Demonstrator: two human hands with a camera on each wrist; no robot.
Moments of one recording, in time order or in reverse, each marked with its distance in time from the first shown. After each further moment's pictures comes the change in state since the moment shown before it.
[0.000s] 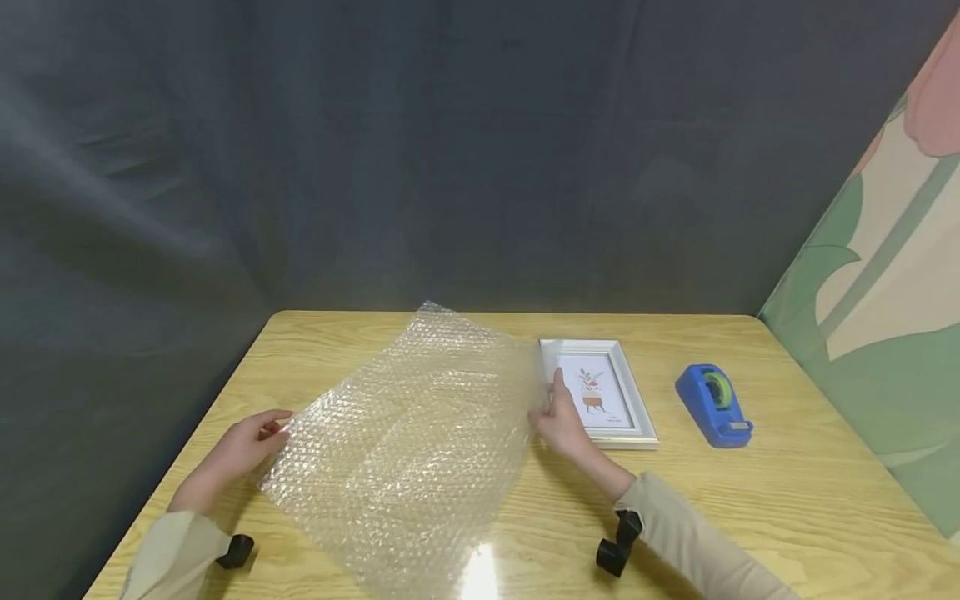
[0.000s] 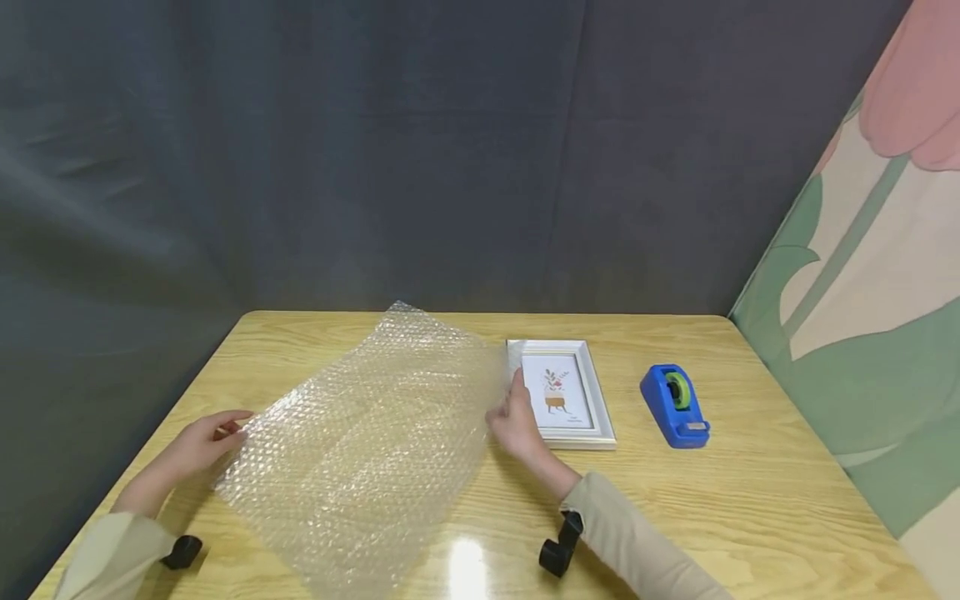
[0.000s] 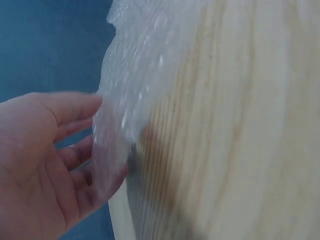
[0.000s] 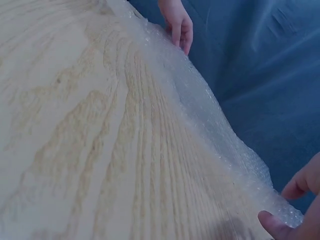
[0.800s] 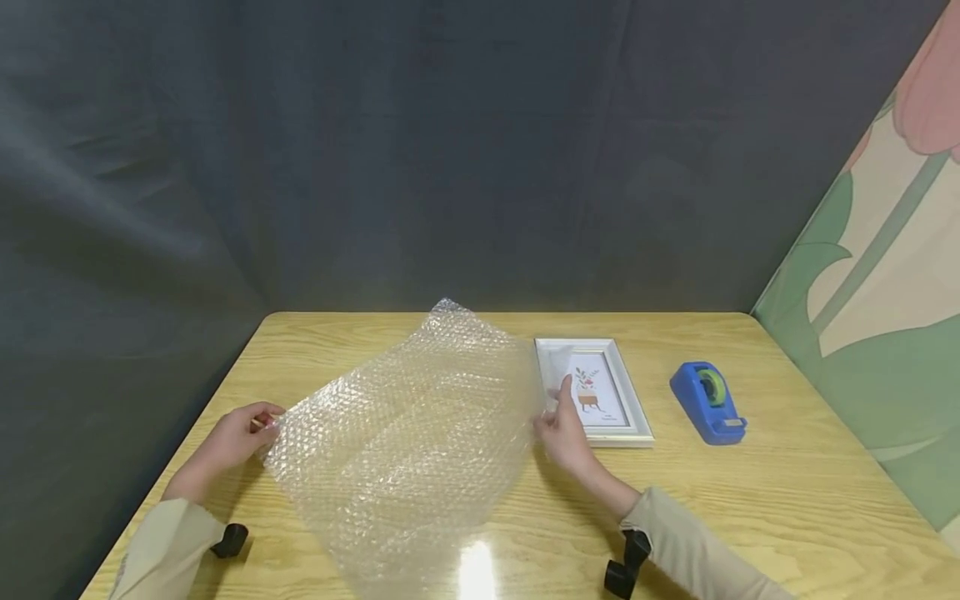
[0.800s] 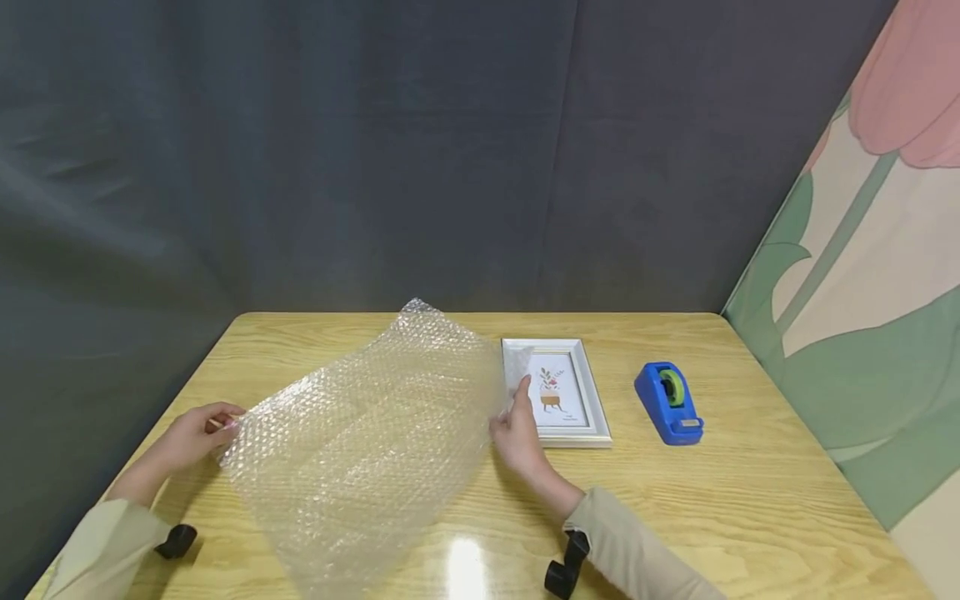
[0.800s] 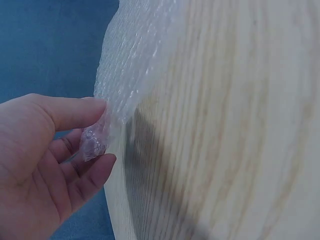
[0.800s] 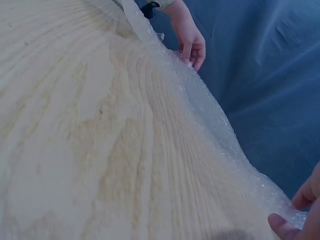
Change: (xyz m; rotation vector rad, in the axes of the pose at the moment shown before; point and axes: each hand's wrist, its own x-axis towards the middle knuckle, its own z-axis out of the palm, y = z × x) left_hand -0.025 0.011 0.005 0.005 0.142 -0.081; right_hand 0.005 0.011 -0.008 0.153 -0.083 -0.042
